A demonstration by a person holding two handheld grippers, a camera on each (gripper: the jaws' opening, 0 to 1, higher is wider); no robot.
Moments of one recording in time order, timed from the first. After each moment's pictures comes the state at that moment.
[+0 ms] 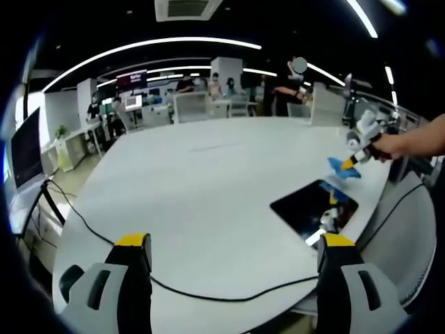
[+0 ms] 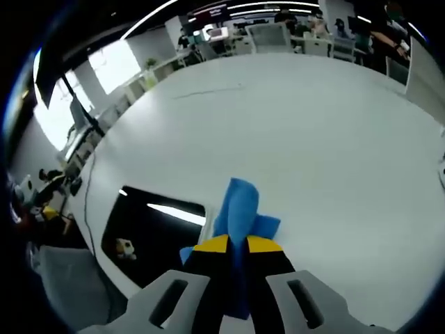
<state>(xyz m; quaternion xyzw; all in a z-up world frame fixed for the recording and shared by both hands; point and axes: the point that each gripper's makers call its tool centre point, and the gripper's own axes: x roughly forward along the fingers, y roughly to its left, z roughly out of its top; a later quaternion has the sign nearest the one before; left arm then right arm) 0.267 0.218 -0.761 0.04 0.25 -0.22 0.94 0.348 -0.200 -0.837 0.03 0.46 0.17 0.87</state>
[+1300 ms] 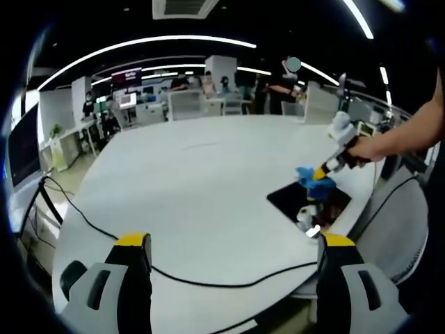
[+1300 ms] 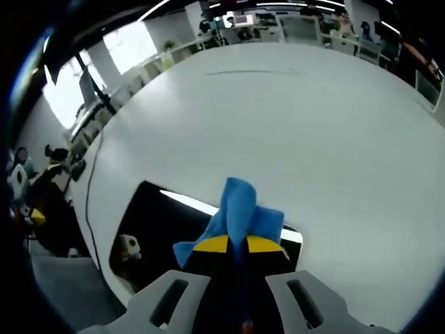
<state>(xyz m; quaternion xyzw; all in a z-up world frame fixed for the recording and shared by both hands) 0.252 0.234 -0.766 0.04 0.26 -0.24 0.94 0.359 -0.080 -0.869 -0.01 0.48 0.22 0.85</state>
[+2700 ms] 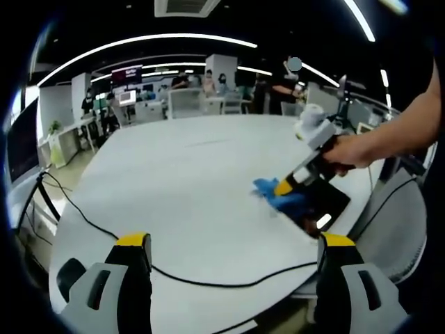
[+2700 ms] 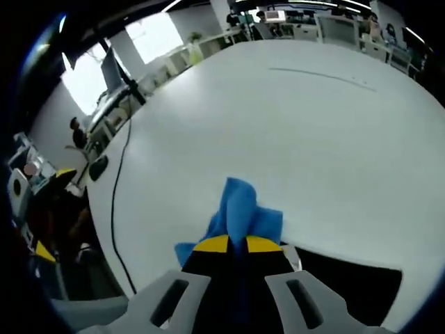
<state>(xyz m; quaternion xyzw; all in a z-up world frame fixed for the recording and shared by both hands) 0.254 0.236 -0.769 0.02 0.26 -0.24 0.93 0.363 0.060 -0.868 -0.02 0.49 0.30 0.82</state>
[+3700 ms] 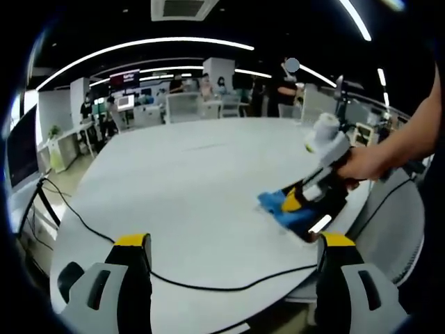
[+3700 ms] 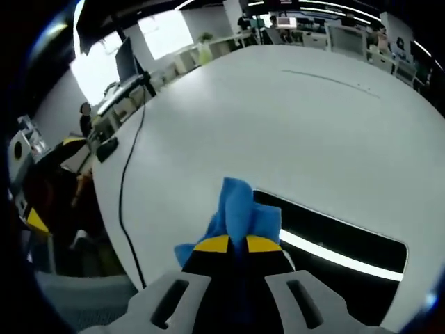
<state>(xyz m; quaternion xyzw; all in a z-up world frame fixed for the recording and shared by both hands) 0.248 0.222 -0.758 0.03 0.25 -0.25 0.94 0.319 0.060 -0.866 -0.04 0.47 0.31 0.83</state>
